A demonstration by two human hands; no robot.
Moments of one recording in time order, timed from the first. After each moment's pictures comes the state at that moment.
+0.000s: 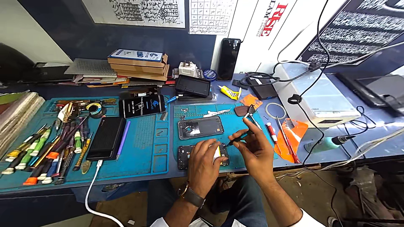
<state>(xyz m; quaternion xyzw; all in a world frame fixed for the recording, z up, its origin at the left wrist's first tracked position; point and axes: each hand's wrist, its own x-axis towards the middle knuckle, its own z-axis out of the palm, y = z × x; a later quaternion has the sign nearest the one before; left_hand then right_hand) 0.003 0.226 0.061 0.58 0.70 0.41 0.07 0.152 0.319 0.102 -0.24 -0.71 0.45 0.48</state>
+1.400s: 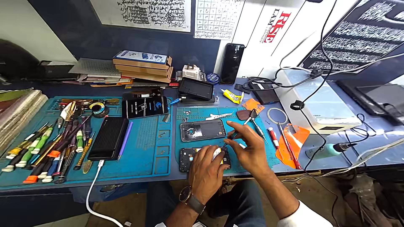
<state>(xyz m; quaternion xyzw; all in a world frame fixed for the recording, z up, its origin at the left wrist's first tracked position) 0.006 0.222 0.043 0.64 0.69 0.34 -0.01 0.135 0.347 0.105 -0.22 -0.83 0.31 0.41</state>
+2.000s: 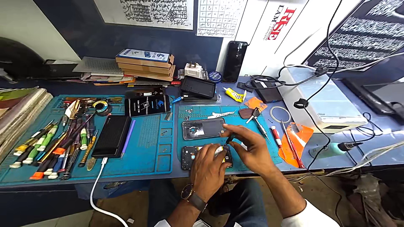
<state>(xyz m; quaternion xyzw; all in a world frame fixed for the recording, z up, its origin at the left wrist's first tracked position) 0.005 0.220 0.044 0.64 0.69 0.34 -0.01 0.134 0.346 0.112 -0.17 -0.83 0.37 0.37</state>
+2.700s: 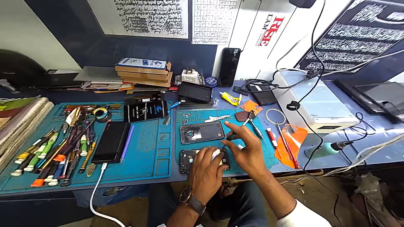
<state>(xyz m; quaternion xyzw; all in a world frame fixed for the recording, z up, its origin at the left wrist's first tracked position) 0.006 0.221 0.047 0.63 0.69 0.34 0.00 0.132 0.344 0.106 -0.24 -0.83 0.28 0.41</state>
